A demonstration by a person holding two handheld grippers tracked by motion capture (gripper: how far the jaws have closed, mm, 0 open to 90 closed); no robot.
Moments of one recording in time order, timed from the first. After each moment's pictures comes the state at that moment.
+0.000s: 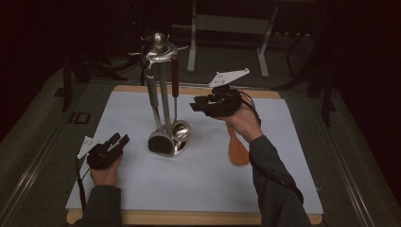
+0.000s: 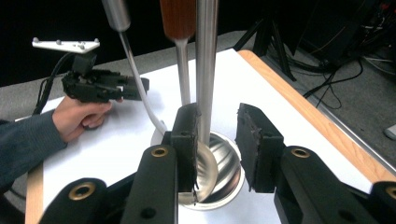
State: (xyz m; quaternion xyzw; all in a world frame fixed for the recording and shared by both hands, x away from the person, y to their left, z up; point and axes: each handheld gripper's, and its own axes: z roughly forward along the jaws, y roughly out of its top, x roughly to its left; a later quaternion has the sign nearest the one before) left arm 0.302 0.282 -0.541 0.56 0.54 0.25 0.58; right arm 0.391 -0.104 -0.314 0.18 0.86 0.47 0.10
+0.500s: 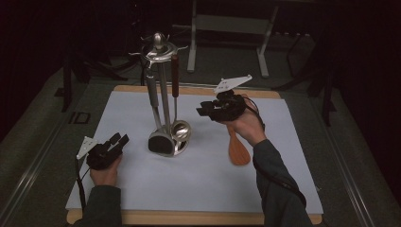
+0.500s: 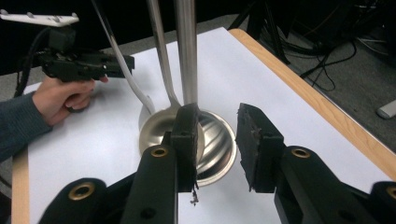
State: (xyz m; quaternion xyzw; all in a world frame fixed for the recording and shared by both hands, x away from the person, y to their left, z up) left arm 0.300 0.283 -0.540 0.56 0.53 0.25 0.59; right arm 0.395 -0.118 -0.335 0.20 0.87 0.44 0.11
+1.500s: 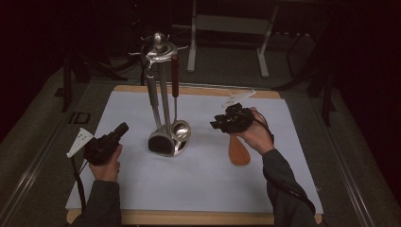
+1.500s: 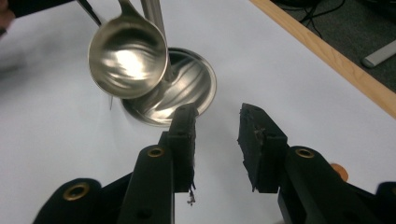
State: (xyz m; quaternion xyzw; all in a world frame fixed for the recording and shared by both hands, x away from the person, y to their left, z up) left arm 0.289 0.265 -0.475 0.54 0.45 0.25 0.67; right arm 0.398 -0.150 -0.383 0.24 0.89 0.38 0.11
